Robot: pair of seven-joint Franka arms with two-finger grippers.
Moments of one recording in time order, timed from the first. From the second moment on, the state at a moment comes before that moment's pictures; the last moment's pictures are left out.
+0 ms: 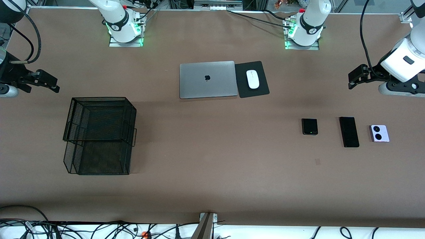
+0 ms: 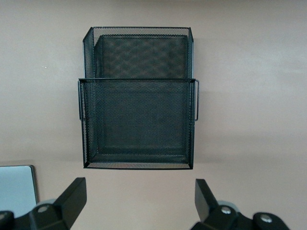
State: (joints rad) left arm -0.04 0.04 -0.04 -1.57 0.03 1.58 -0.01; right arm -0.03 0.01 -0.01 -1.69 0.00 1.72 -0.05
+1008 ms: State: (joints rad) left arm -0.05 0.17 -0.04 -1.58 0.03 1.61 -0.01; right arm -0.03 0.01 -0.01 -1.69 0.00 1.72 -0.05
